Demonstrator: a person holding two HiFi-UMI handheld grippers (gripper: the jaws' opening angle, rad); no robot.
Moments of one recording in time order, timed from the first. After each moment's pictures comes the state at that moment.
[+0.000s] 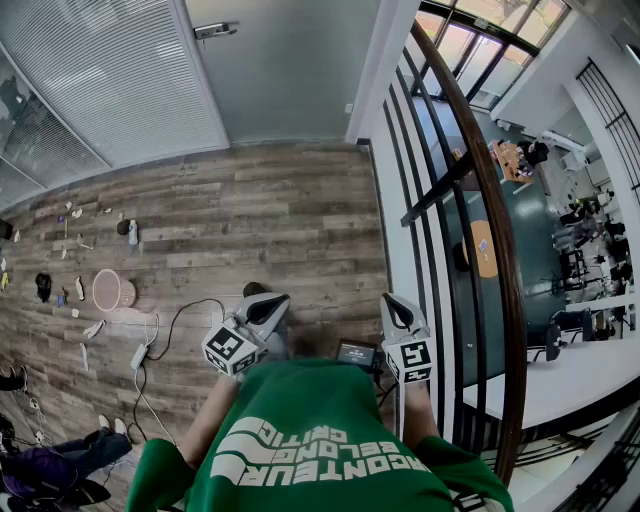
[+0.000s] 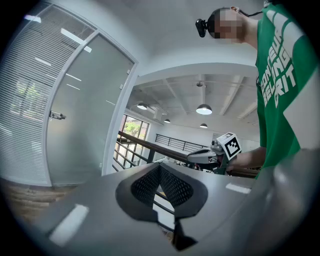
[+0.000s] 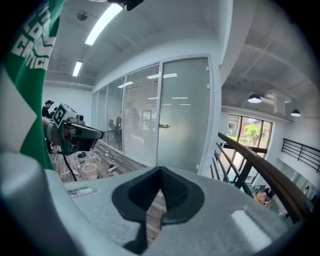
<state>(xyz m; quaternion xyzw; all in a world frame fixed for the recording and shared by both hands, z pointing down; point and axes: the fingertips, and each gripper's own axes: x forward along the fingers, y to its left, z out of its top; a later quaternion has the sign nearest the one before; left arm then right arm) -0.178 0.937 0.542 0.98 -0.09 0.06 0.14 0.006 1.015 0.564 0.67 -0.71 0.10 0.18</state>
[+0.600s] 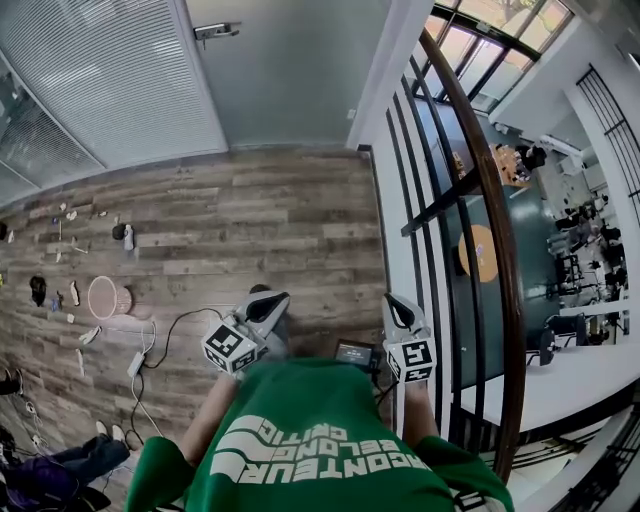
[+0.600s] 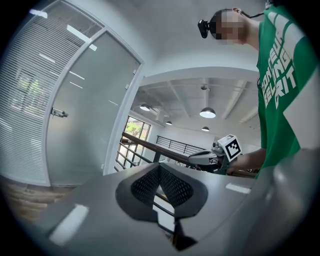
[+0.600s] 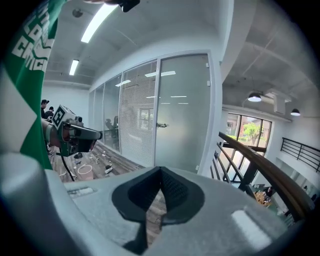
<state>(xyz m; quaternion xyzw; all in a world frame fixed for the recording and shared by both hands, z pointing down) -0.172 0.871 0.548 0.98 -0.09 0.04 0.16 0.017 0.954 0.568 0.68 -0.70 0.11 0.18</state>
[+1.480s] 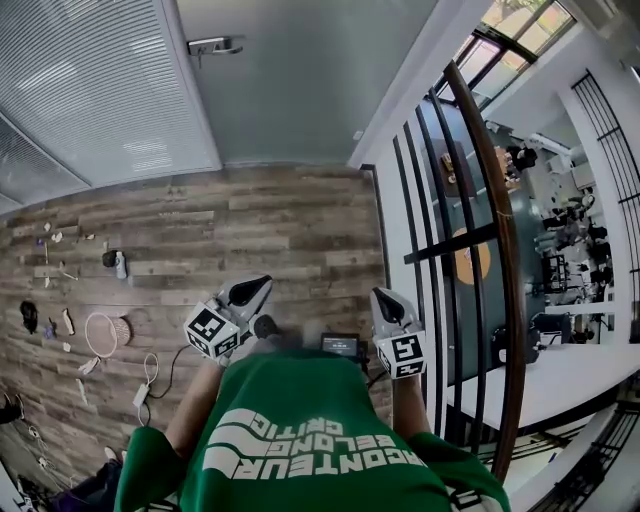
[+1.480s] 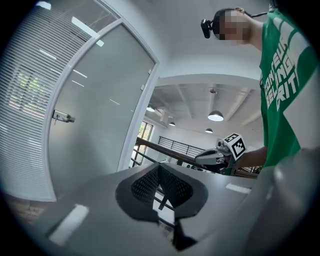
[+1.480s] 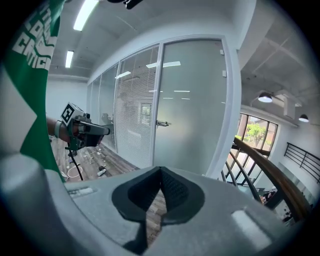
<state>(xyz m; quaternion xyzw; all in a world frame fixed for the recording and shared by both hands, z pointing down) -0.172 0.625 0.538 0.98 -0.08 0.05 0.16 0.013 0.737 0.552 0.67 -0.70 0.12 0.22</state>
